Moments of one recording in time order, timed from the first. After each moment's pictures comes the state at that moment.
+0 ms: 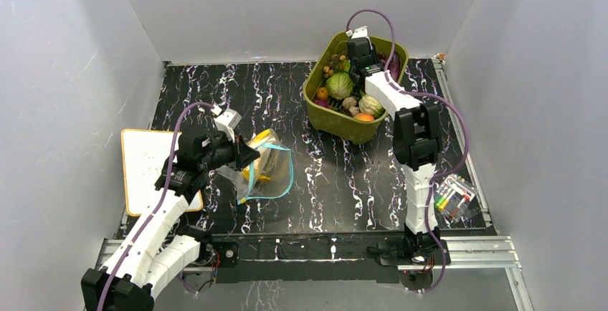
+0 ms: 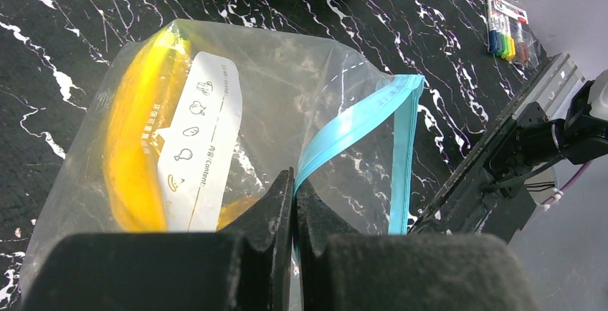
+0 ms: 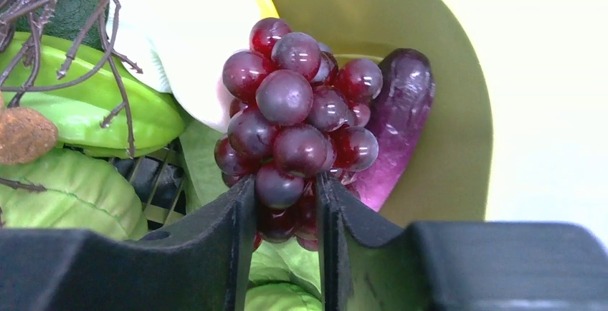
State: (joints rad) left arm -0.29 0.83 0.66 -0.33 0.54 -0.18; right arm 0.28 2.22 1.90 -0.24 0.60 -0.21
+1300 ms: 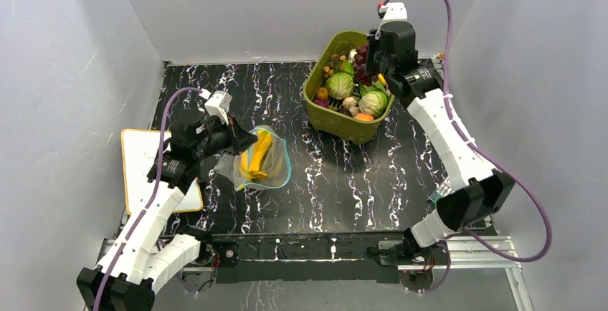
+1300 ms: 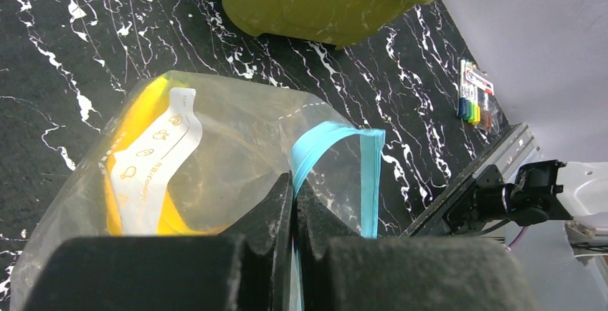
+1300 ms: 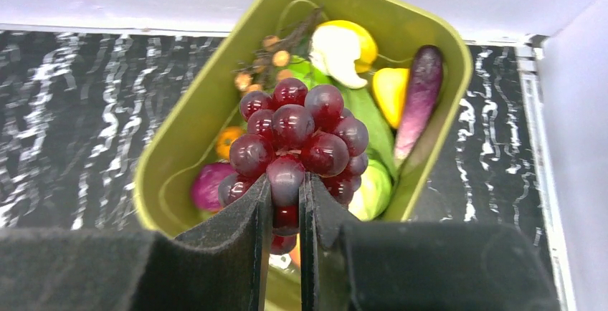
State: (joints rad) left arm -0.29 0.88 0.85 -0.40 0.46 -0.32; right arm 0.36 1.55 1.73 -0.55 0.29 0.12
